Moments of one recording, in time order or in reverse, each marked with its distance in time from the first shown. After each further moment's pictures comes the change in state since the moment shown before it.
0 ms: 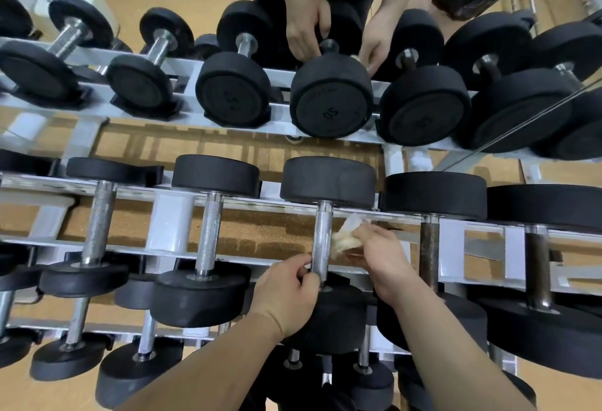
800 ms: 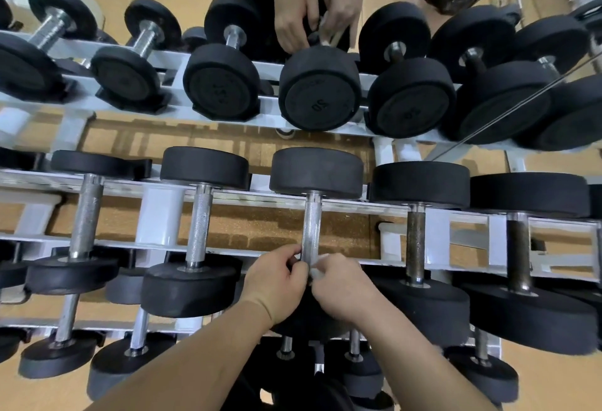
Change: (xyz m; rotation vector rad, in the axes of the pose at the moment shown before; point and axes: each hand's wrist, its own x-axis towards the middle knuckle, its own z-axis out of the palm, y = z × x) left_hand 0.004 -0.005 0.002 0.013 -0.015 -0.008; right_hand -0.066 0.003 0.027 -0.931 -0.272 -0.118
